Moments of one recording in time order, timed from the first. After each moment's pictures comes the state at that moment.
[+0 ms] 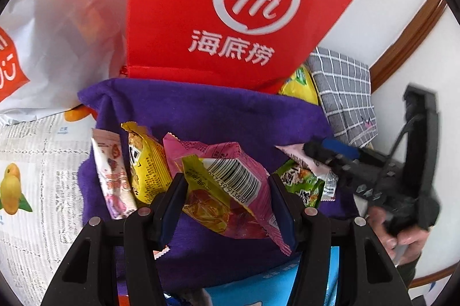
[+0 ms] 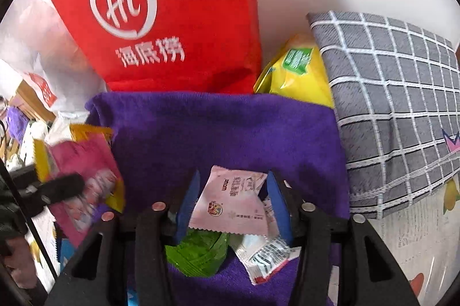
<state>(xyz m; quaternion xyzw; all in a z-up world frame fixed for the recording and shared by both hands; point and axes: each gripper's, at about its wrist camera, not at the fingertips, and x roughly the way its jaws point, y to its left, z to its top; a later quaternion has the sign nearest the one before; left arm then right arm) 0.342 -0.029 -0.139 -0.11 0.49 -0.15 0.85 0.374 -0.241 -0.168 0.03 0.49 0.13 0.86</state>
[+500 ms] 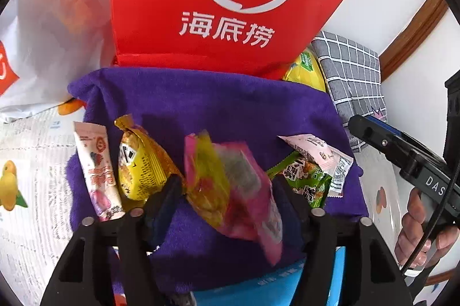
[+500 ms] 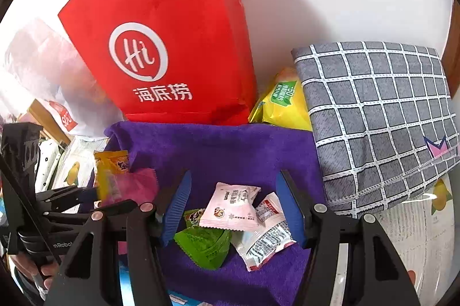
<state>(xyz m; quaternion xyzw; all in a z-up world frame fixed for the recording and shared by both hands) 0.347 -0.050 -0.144 -0.09 0.51 -0.13 0.85 0.360 -0.258 -0.128 0.05 0.45 0.14 0.88</state>
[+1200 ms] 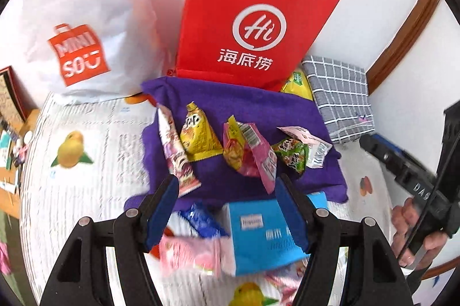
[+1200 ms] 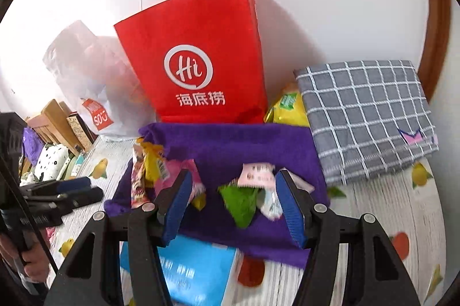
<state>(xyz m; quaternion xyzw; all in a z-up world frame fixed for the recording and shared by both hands) 0.245 0.015 -0.069 -0.10 0.47 -0.11 0.87 0.261 -0.250 -0.074 0.06 0.40 0.13 0.91</state>
